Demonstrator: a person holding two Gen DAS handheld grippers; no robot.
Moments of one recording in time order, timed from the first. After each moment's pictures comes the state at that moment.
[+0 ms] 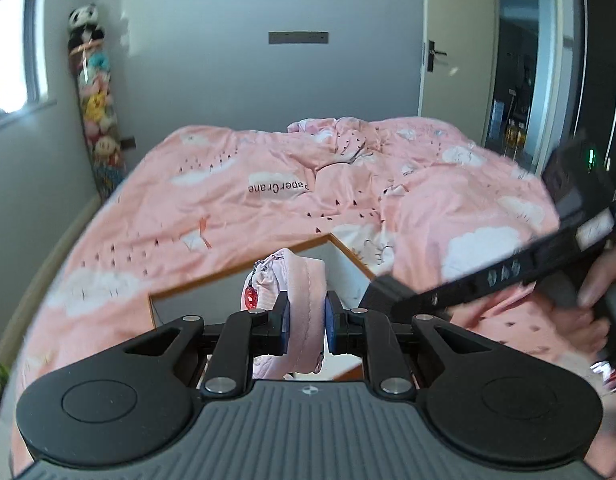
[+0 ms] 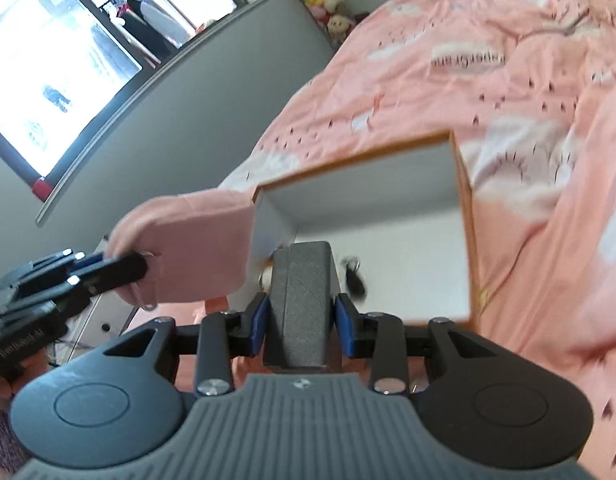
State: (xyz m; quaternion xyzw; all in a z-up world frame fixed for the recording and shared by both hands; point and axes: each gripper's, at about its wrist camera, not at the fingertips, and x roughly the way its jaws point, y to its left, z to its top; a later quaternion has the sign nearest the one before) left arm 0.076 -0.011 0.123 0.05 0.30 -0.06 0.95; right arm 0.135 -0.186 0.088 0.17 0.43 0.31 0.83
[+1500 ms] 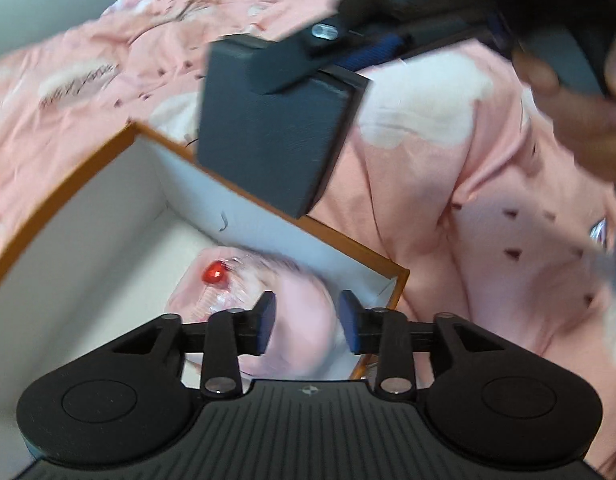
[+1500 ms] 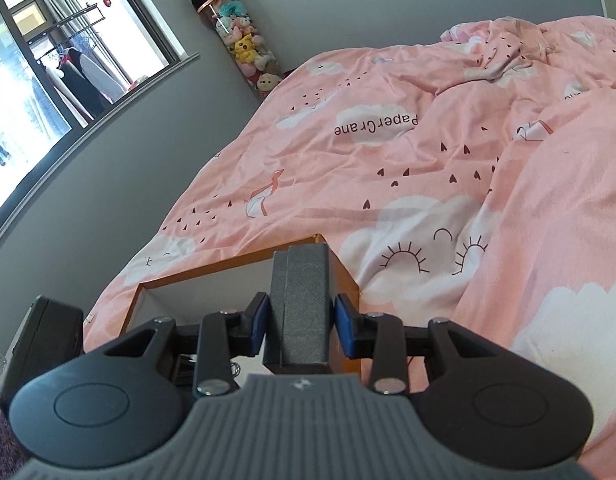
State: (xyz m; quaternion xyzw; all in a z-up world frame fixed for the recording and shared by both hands) left arm 0.232 -0.074 -0.027 0.11 0.48 -0.29 0.82; right arm 0.228 -0.251 0.069 0.16 0.37 0.21 0.89
